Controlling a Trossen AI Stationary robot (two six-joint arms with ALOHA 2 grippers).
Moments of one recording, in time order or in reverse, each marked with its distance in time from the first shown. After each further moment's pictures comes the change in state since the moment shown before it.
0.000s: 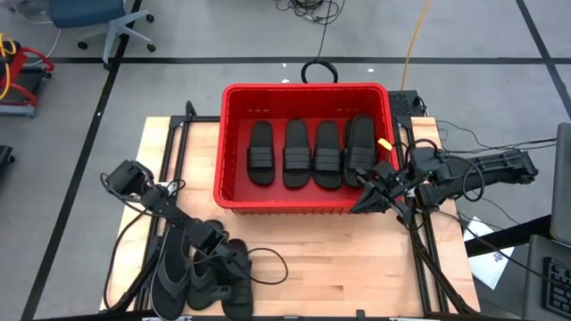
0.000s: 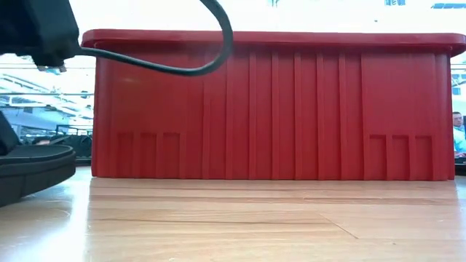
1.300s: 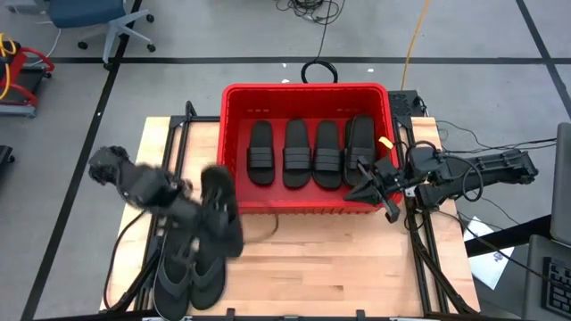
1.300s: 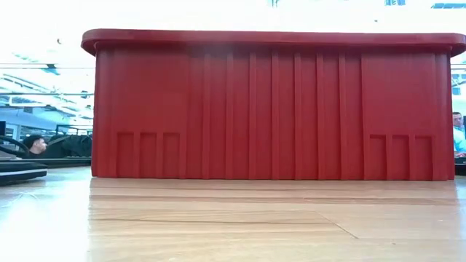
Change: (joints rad) left arm 0.097 -0.172 1.179 -1.701 -0.614 0.671; right arm -0.002 0.002 0.000 -0.016 0.201 -0.202
